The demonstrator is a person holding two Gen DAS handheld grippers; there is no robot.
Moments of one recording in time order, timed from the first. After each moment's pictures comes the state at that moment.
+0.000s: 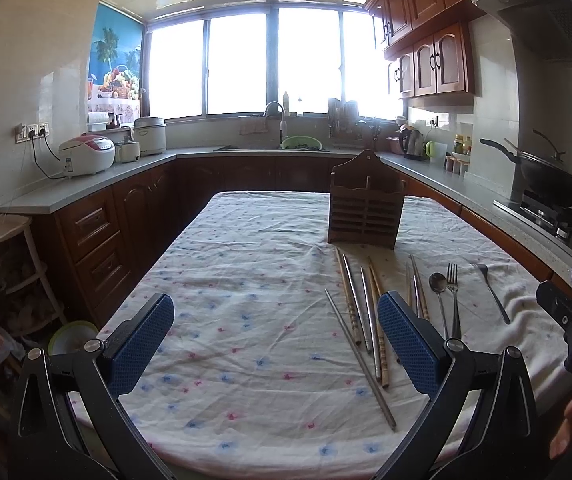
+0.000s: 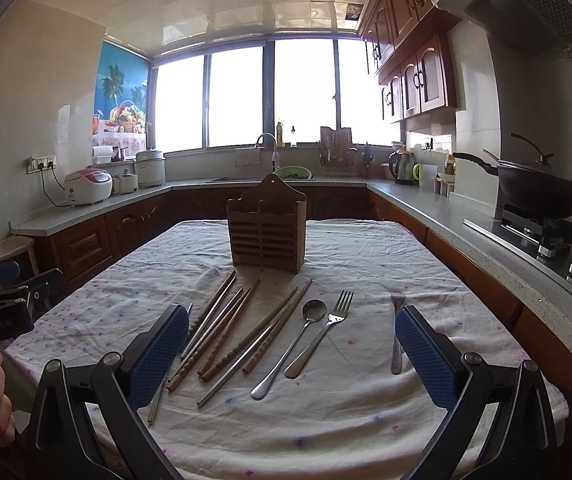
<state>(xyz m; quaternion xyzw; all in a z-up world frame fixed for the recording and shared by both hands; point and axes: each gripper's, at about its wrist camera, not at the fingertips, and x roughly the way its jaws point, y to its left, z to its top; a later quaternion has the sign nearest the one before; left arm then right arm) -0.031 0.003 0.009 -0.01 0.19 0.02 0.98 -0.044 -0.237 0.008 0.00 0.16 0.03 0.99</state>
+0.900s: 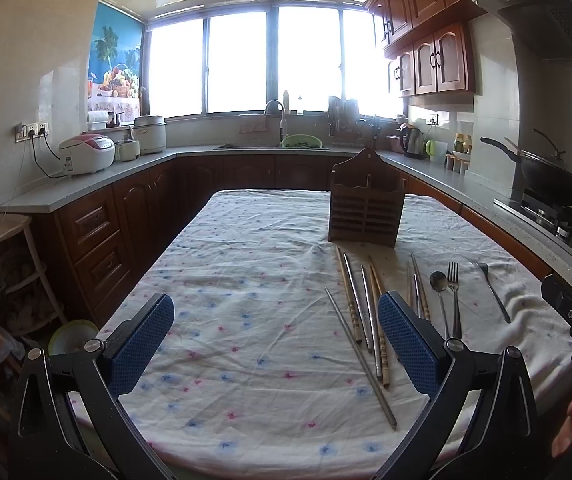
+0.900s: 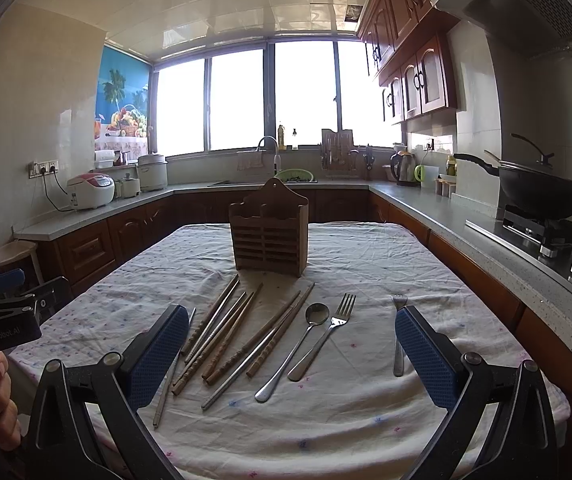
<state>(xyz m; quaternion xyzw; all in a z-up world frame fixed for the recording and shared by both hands) -0.032 0.003 0.008 -0.01 0.19 0.02 0.98 -0.049 -0.234 0.010 0.00 0.16 0.03 0.99</state>
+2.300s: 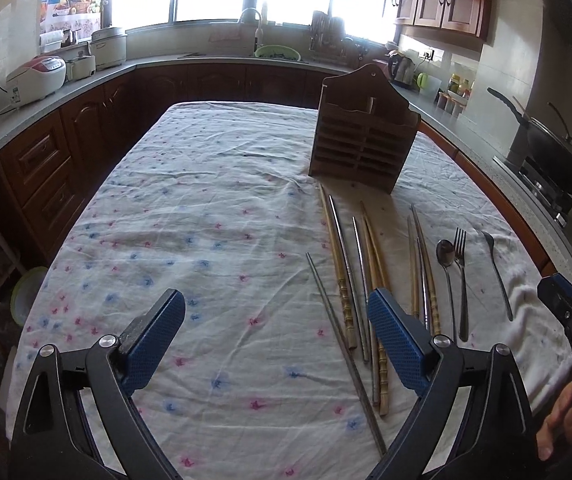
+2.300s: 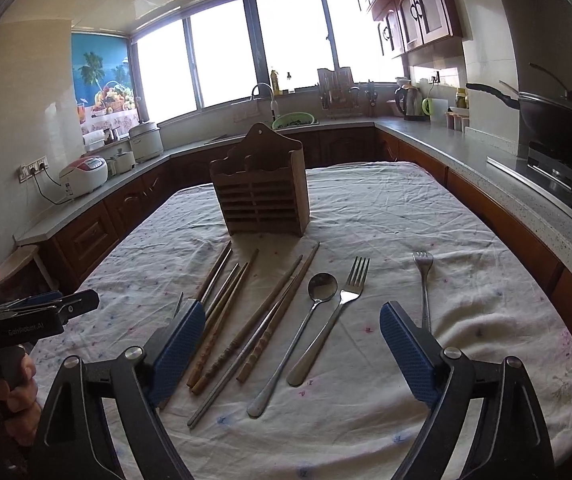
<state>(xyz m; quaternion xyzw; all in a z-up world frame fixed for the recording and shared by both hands) 0.104 -0.001 -0.022 -0.04 0.37 -0.05 0.93 0.036 -0.257 -0.007 0.07 0.27 0.05 0.96</state>
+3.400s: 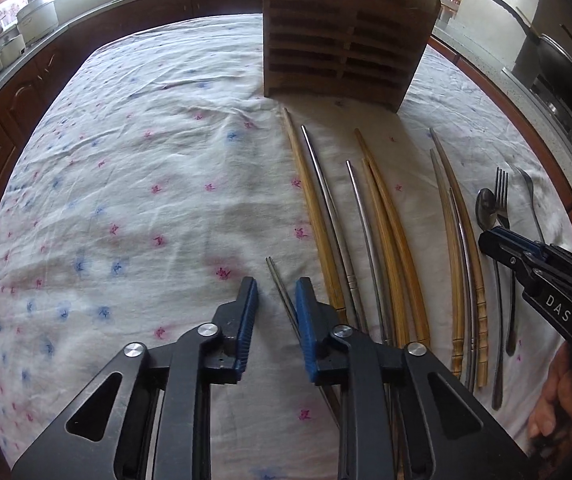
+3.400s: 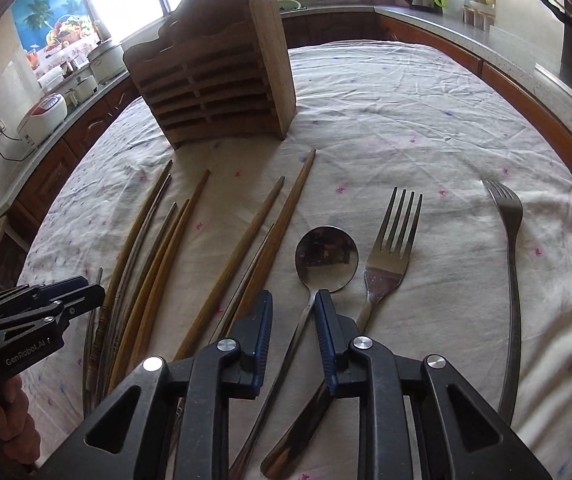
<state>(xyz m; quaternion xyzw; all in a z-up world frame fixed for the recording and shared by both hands) 0.217 -0.056 -0.086 0.04 0.51 -0.11 0.86 0.172 -0.253 -0.085 0.07 0.47 0.05 0.88</state>
